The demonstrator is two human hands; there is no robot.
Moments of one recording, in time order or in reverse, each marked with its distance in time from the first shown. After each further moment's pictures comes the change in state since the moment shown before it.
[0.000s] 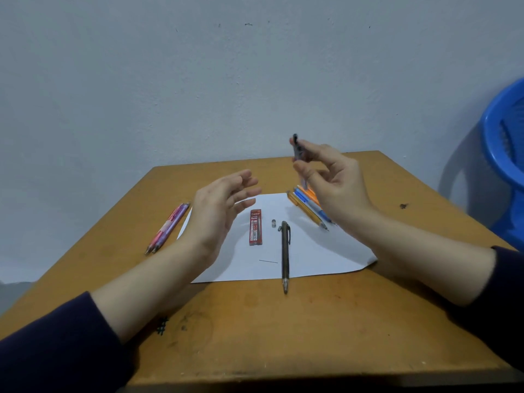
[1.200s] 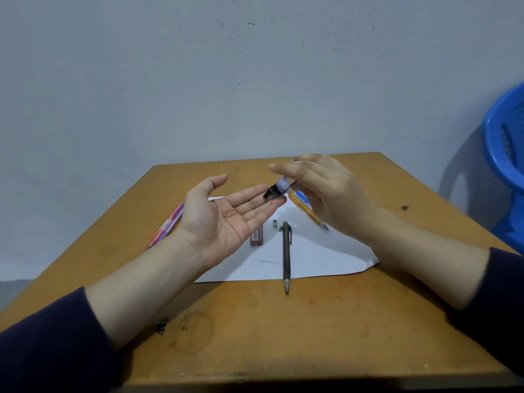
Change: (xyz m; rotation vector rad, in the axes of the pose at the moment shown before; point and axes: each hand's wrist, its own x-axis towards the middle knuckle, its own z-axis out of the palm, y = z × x) left_hand -0.015 0.019 0.002 -0.596 -0.191 -0.493; right_hand 0.009 0.028 -0.012 -0.776 -0.214 -0.815
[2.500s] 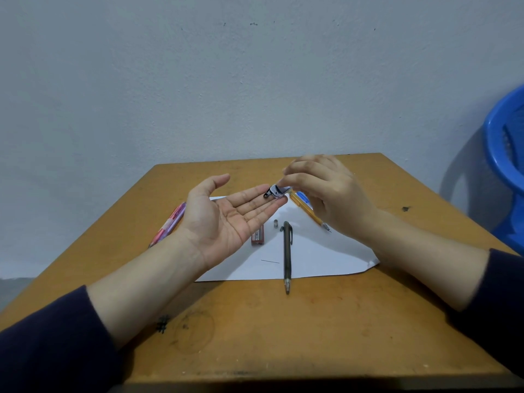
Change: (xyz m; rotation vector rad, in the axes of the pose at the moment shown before) left_hand -0.002 0.000 0.001 -0.023 0.002 -0.007; right_hand -0.003 0.002 0.000 -0.005 -0.023 -0.012
